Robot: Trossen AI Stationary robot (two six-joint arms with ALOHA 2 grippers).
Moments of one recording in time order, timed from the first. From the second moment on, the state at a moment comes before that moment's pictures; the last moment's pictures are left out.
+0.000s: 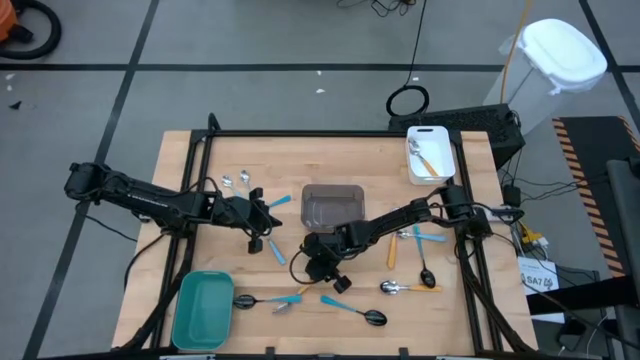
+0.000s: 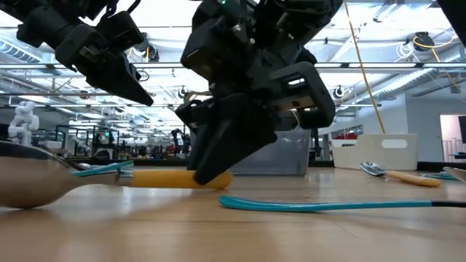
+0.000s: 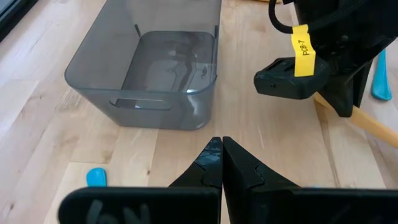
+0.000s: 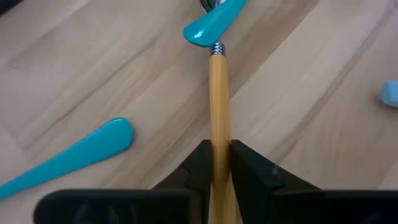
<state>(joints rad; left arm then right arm) -0.11 1.08 0.48 -0.03 -0.13 -0.07 0.18 2.14 1.35 -0.20 -0.37 -0.43</state>
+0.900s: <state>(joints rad) -0.11 1.08 0.48 0.04 -0.13 -0.08 0.19 1.98 1.34 -0.52 -0.15 -0.42</state>
